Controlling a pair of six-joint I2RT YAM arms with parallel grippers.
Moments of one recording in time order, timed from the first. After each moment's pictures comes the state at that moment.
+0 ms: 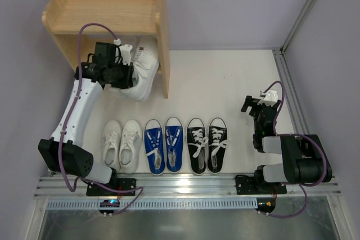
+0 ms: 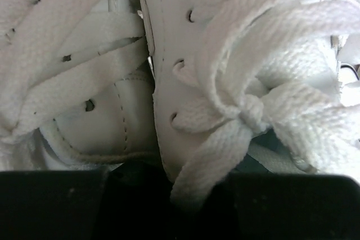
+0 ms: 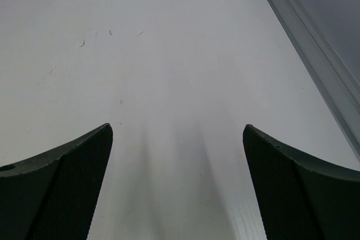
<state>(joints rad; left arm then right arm) -0.18 1.46 1.58 -0.98 0.16 0.07 0.02 1.36 0.20 1.05 0.19 0.03</state>
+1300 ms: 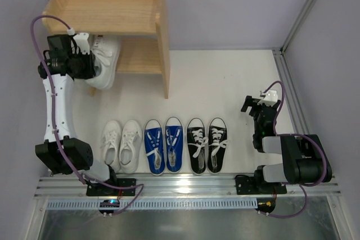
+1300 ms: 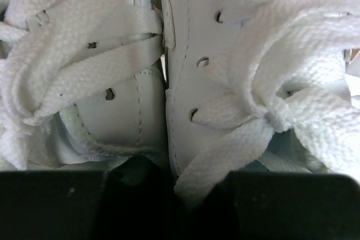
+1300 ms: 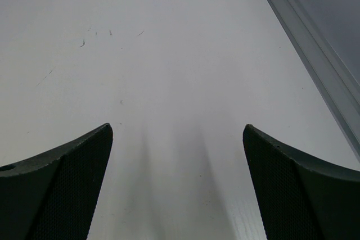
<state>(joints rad) 0.22 1.50 1.73 -0.98 0.20 0.23 0.02 1.36 0.20 1.05 0.19 0.03</state>
